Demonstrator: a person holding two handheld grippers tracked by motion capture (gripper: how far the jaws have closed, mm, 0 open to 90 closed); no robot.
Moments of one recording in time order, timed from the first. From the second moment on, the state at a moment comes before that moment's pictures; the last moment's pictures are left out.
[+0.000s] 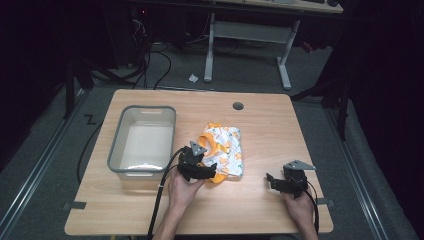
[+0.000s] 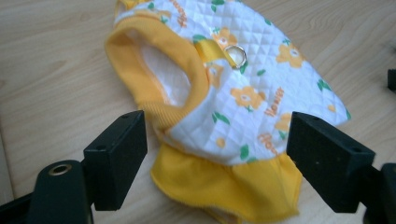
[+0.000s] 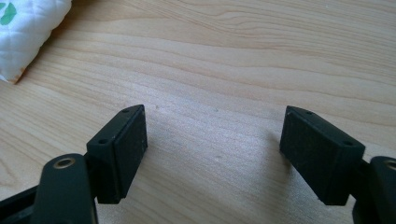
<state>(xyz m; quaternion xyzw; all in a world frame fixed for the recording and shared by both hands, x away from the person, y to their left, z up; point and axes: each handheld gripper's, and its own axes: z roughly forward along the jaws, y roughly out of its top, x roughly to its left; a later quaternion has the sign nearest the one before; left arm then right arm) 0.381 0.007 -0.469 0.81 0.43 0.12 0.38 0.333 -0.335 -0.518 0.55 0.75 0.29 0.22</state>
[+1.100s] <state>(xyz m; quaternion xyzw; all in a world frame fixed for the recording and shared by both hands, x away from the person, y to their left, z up) 0.451 -0.015 -0.488 0.79 0.48 0.10 0.36 0.333 -0.335 -0.518 0.55 0.75 0.29 0.22</state>
